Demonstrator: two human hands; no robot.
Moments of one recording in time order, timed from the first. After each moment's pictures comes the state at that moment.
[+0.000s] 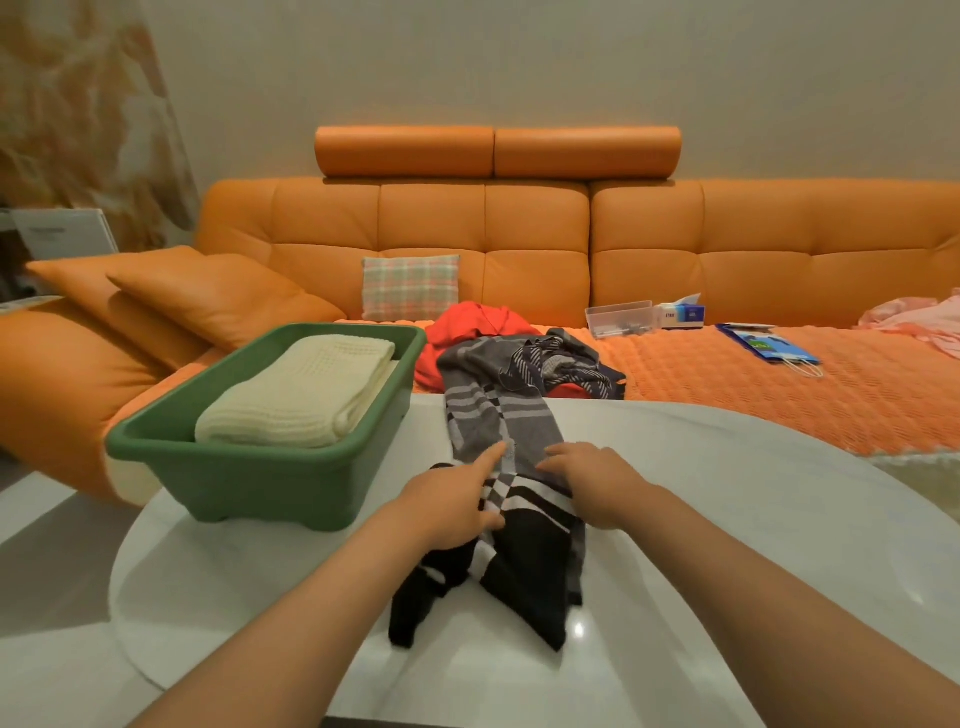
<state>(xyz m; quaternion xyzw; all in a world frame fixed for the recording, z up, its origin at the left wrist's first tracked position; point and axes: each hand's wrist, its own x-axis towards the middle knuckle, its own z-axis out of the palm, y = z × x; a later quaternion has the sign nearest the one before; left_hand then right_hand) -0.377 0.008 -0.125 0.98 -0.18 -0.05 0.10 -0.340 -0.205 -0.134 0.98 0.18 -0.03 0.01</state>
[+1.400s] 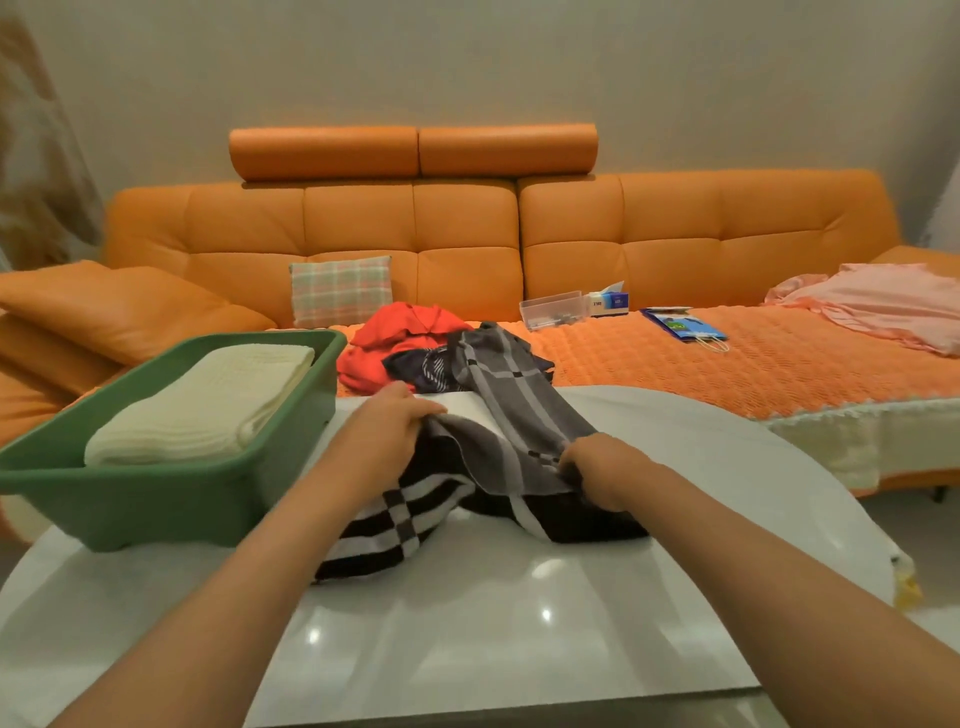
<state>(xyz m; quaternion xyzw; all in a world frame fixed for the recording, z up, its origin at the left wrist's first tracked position) -0.379 -0.027 -0.076 0.94 -0.20 0.16 0.23 -0.370 -0.294 -0.112 0.99 0.01 -0.14 0.01</state>
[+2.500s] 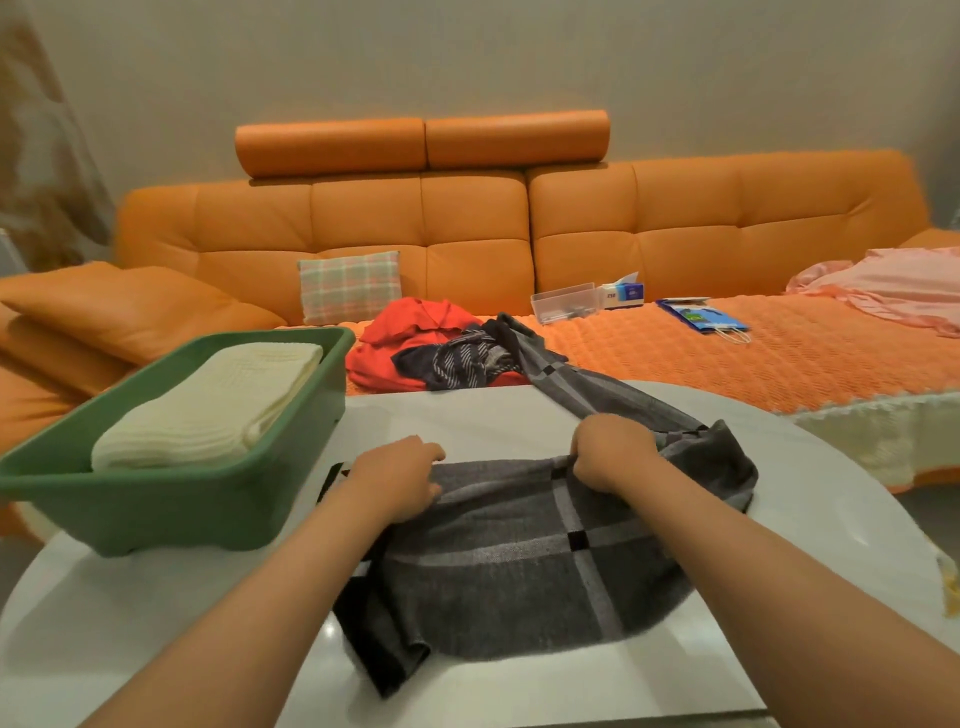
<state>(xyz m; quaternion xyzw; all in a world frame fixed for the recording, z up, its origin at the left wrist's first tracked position) -0.351 -0.027 -0.117 0.99 -0.15 -0.04 -0.03 -0.355 -0.283 -0.116 1.00 -0.04 -0.02 0.00</state>
